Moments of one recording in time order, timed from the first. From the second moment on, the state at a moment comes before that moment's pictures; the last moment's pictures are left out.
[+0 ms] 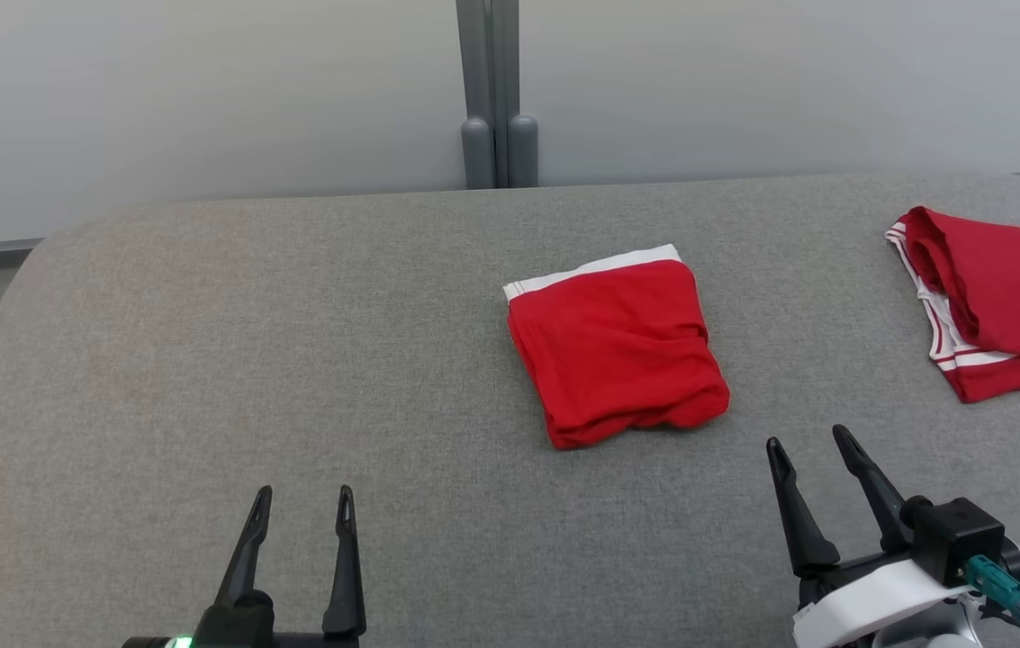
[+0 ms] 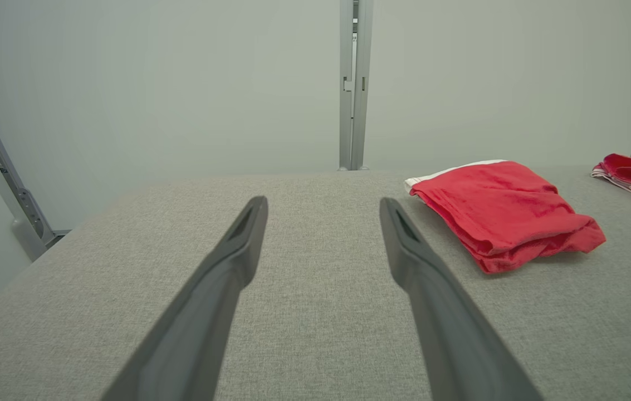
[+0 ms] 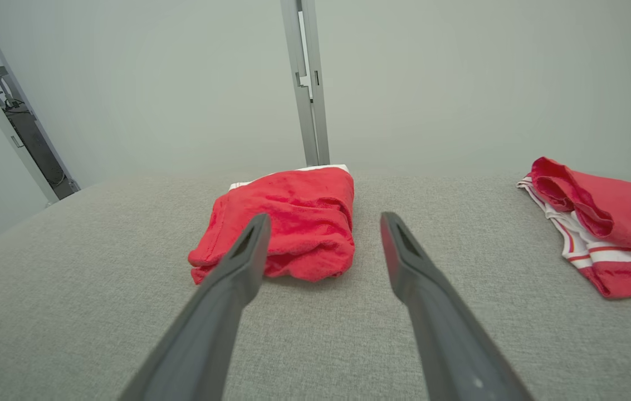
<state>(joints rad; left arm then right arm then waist) 0.16 0.05 -0.21 0.01 -0.10 0.09 -0.26 0.04 -0.17 0.16 0.12 0.26 0.13 -0.26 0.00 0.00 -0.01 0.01</state>
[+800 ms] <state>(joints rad) -0.01 0.05 -0.32 -0.04 -0.10 0.11 -0.26 -0.53 -0.53 0.60 0.39 1.01 0.13 -0.14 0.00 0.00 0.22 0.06</state>
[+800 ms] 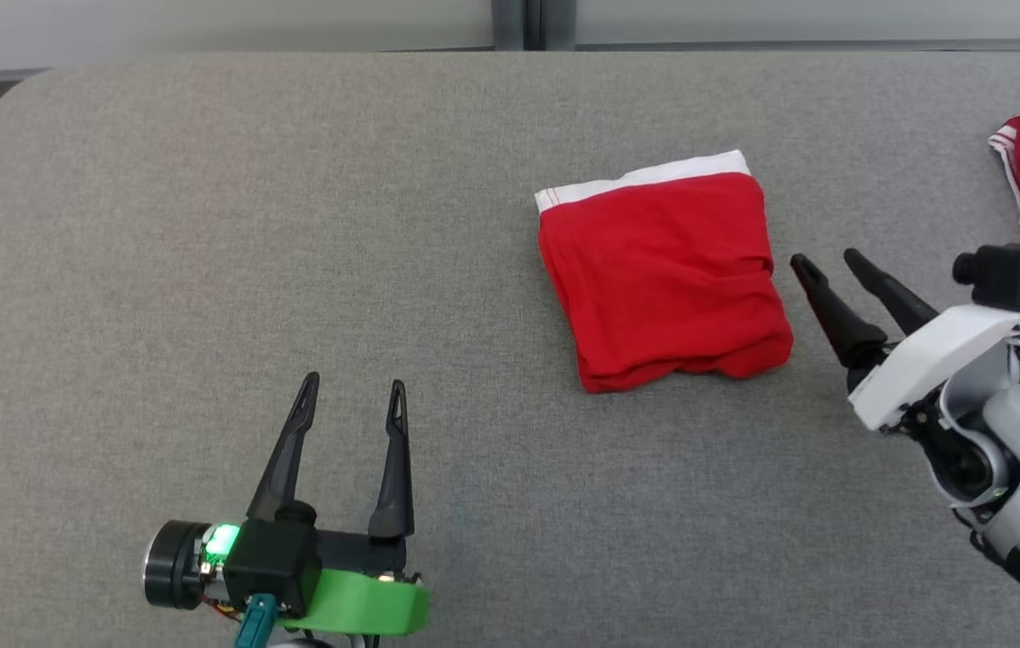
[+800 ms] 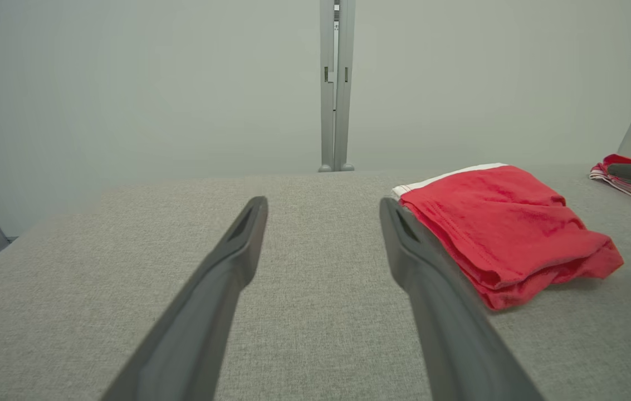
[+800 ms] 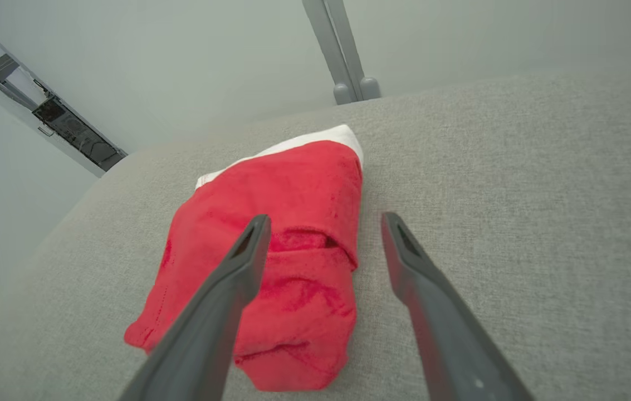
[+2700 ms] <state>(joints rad) -0.24 0.18 -0.40 -0.15 0.06 0.09 -0.26 -1.02 -1.08 0.94 0.35 1.20 0.13 -0.20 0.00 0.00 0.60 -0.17</state>
